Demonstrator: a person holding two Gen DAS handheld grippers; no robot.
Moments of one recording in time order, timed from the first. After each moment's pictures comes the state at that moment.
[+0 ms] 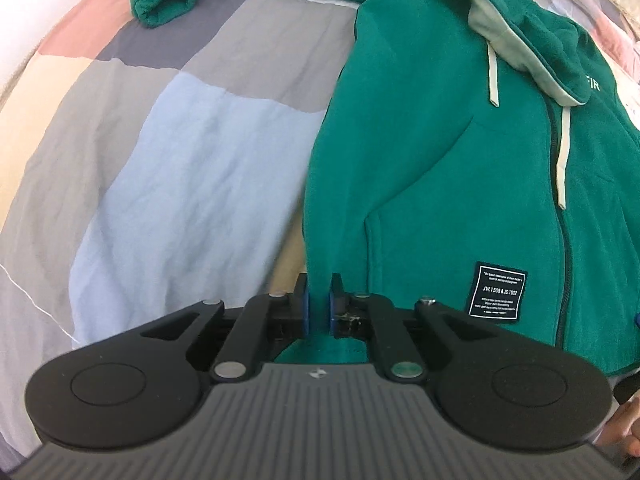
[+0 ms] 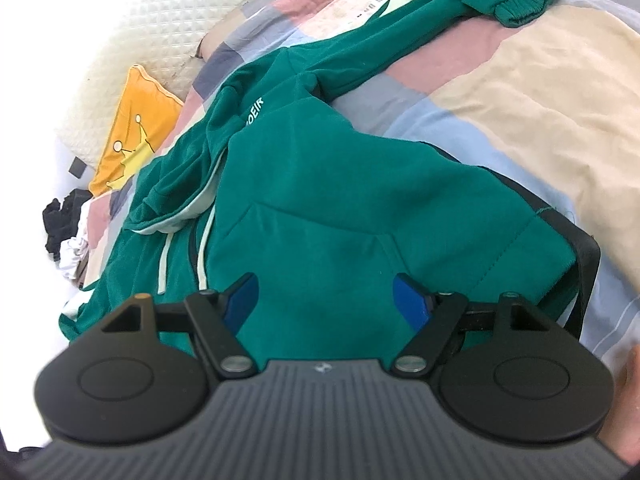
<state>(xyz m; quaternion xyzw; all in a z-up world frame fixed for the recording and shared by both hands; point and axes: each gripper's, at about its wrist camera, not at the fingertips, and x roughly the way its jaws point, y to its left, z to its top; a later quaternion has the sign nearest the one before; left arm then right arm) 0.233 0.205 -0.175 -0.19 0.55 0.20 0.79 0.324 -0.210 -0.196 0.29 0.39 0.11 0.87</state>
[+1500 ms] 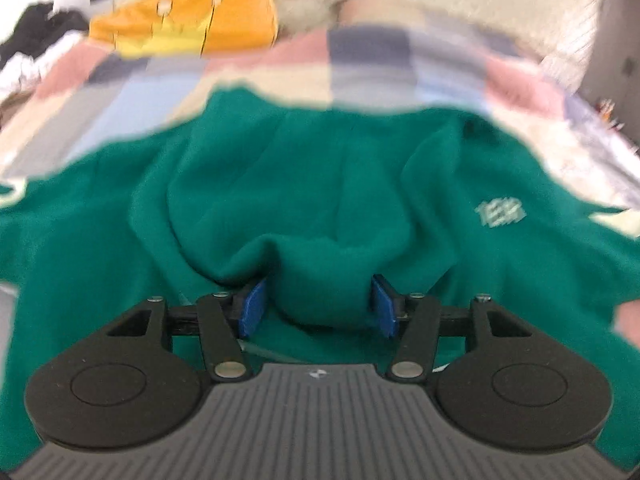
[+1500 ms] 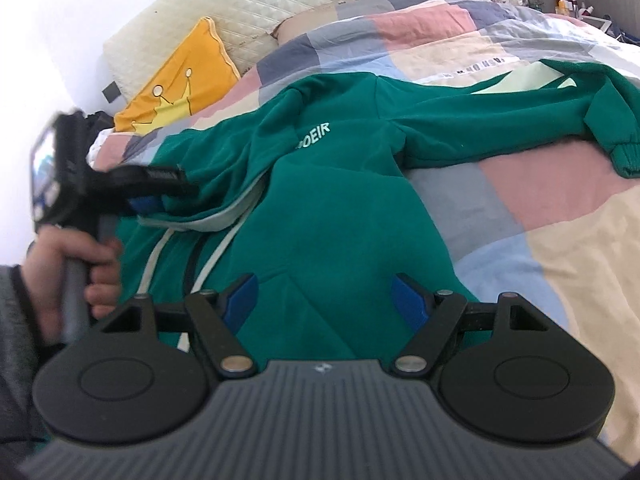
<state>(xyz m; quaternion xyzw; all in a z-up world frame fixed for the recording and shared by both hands) 0.564 0.096 -0.206 -0.06 0.39 0.10 0.92 0.406 -0.173 -0.173 0.12 0.35 0.18 0.91</state>
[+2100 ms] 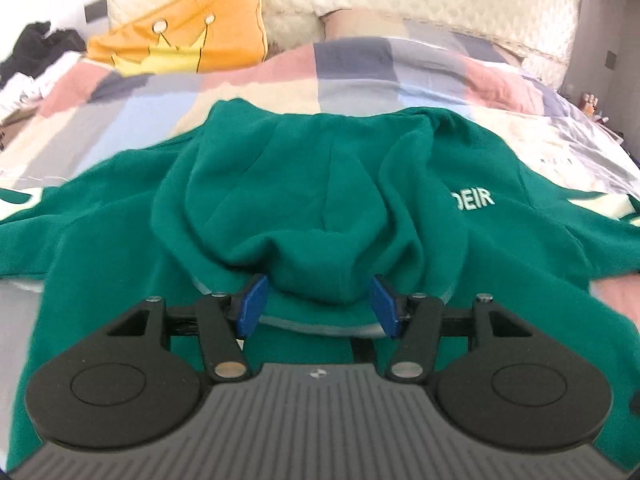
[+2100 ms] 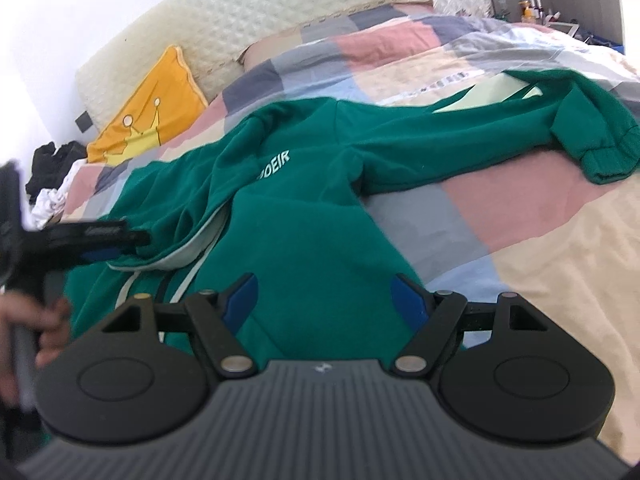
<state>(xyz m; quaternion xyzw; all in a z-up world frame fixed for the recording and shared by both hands) 0.502 0.075 -0.177 -0.03 0.36 0.08 0.93 0.411 -0.191 -0.172 0.14 0.32 0.14 0.93</state>
